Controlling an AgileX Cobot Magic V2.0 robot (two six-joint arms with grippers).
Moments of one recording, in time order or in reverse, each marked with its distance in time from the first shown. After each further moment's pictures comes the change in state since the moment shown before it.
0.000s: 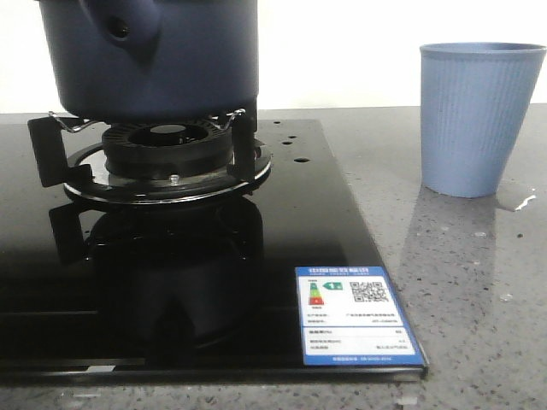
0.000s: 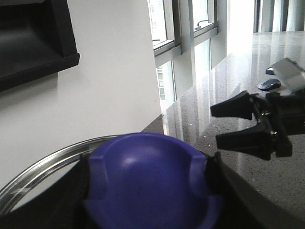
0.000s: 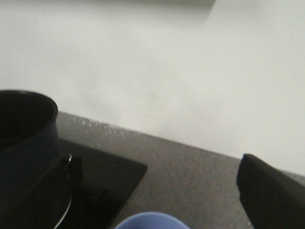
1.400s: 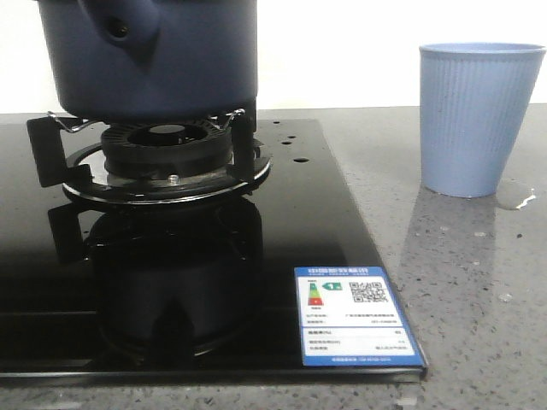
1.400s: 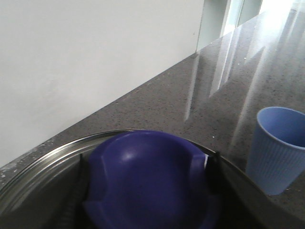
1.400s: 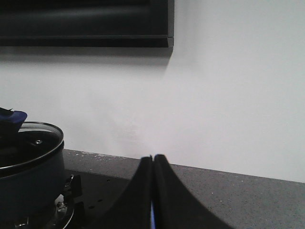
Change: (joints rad) left arm -0.152 0.429 0.002 -0.096 -0.276 0.179; right arm 0.000 -0.515 -0.006 0.049 0.418 0.002
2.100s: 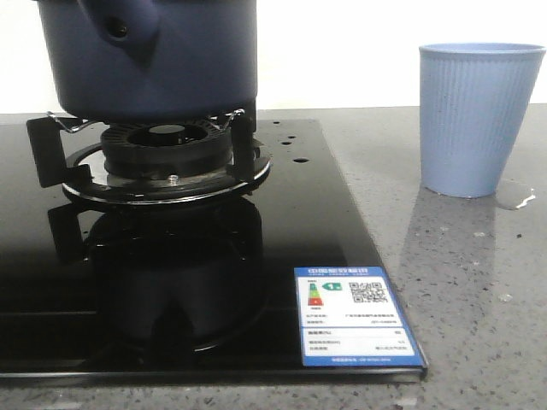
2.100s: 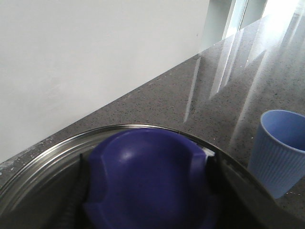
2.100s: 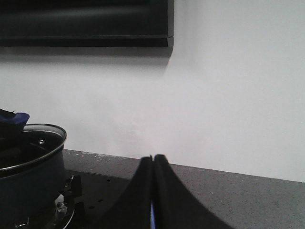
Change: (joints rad) left arm 0.000 0.017 0.000 -0.019 0.014 0.000; right arm 0.000 0.000 0.000 0.002 0.000 0.000
